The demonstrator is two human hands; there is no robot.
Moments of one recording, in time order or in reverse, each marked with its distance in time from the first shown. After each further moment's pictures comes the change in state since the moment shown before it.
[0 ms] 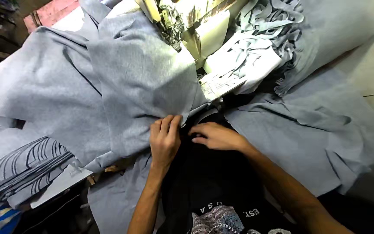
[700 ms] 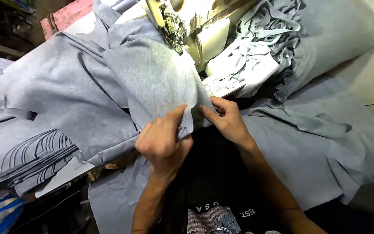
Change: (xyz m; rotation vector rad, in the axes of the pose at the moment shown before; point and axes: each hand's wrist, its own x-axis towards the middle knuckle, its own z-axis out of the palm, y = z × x) left_hand 0.066 0.064 -0.067 -0.007 0.247 -0.102; right_hand -0.015 -0.036 -0.029 0.480 0.778 -0.217
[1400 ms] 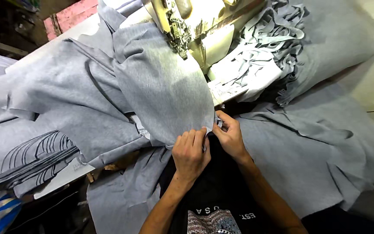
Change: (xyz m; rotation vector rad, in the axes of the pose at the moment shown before) left_hand -0.073 0.011 0.043 -0.063 -0.231 0.009; right_hand -0.031 0.037 0.013 0.080 0.145 0.014
